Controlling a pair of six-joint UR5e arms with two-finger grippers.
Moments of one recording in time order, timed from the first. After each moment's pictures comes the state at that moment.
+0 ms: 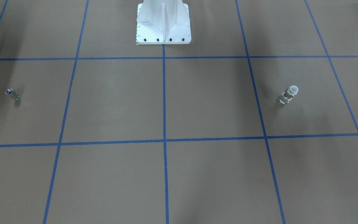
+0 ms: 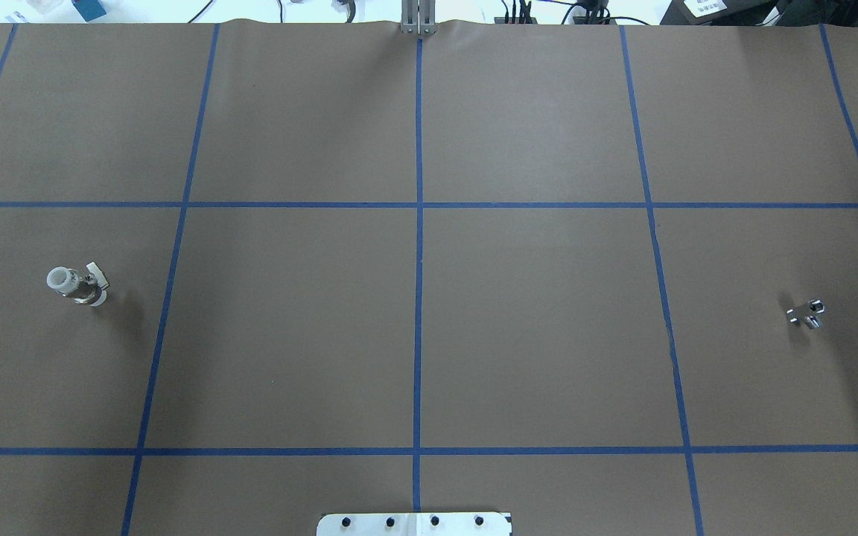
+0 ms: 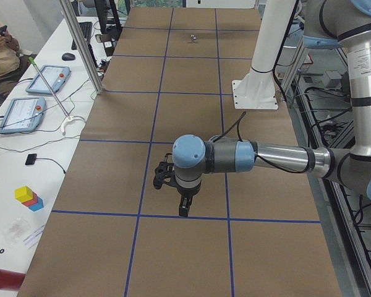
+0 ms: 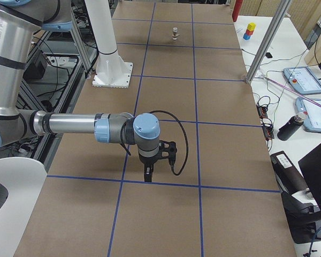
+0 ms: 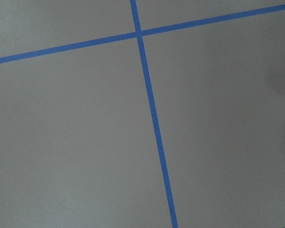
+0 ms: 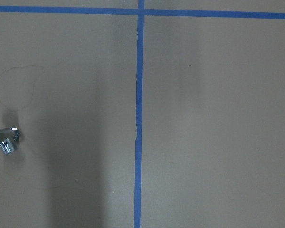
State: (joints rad) left arm -1.64 -1.34 -1.92 -1.41 -2.37 0.28; right arm 1.57 -1.91 1.94 -1.60 2.31 0.00
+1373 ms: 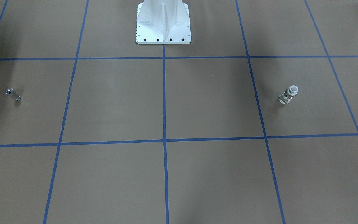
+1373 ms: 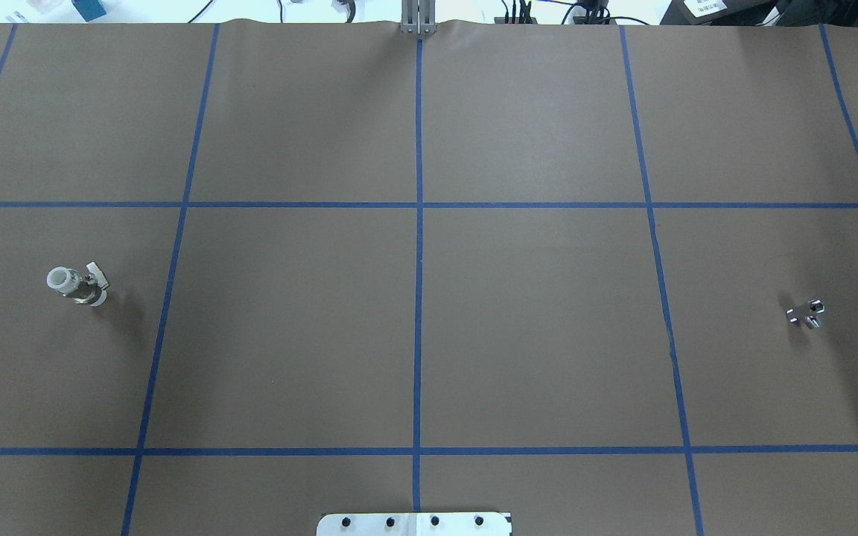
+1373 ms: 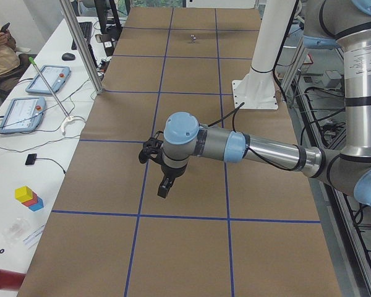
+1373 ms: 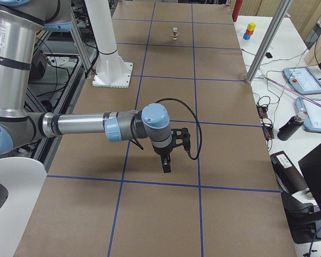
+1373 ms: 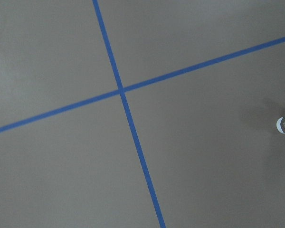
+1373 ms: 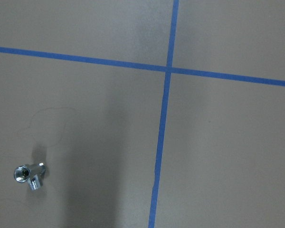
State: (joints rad) left arm -1.64 -1.42 -1.93 -1.58 -2.39 0.27; right arm 1.57 -1.81 1.92 -1.44 2.34 0.01
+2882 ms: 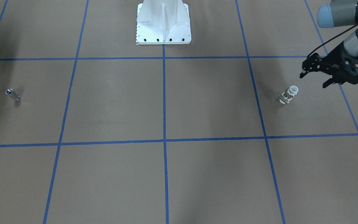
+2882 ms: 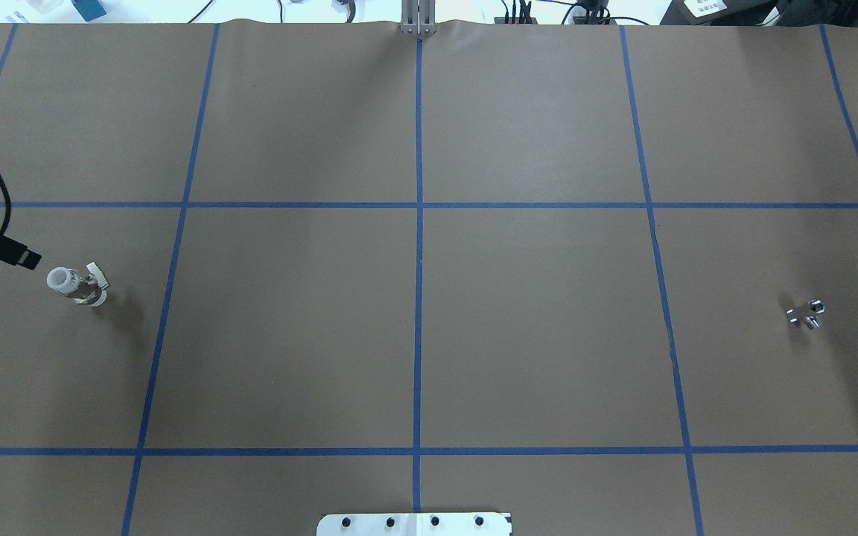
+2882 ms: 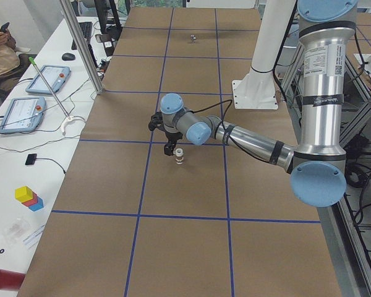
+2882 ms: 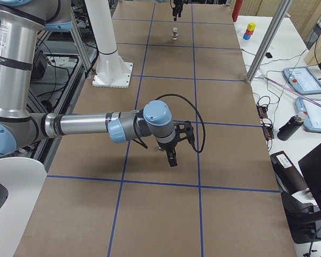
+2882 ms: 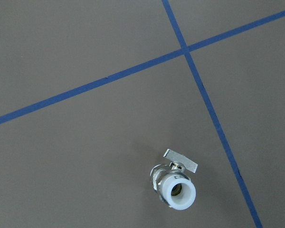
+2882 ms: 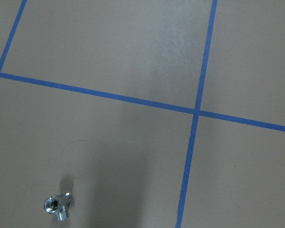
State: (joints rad) left arm -1.04 -1.55 -1.89 -1.88 -2.31 -0.36; right arm 1.56 -1.80 1.90 -1.34 2.39 0.05
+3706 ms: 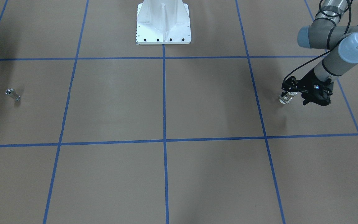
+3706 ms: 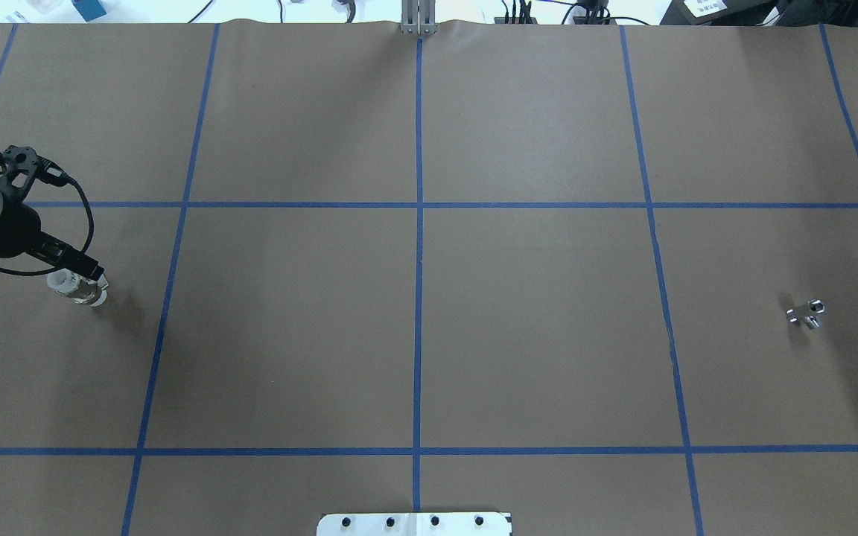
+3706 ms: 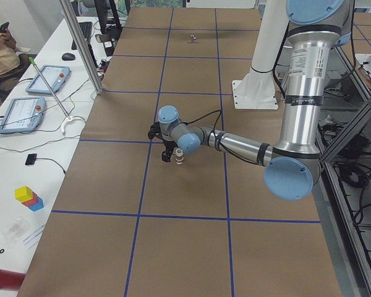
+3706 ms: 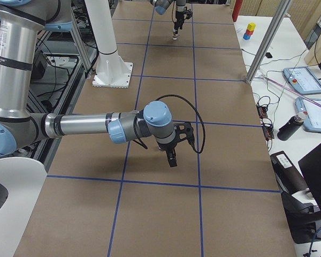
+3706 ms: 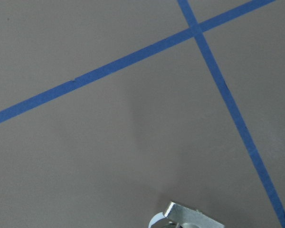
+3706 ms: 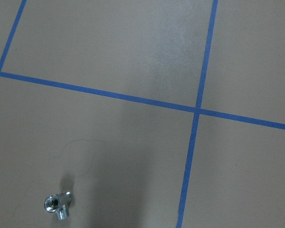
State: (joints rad) left arm -0.93 -1.63 -1.69 -2.04 -2.21 -0.47; right arm 1.56 -1.80 1.90 -1.34 2.39 0.05
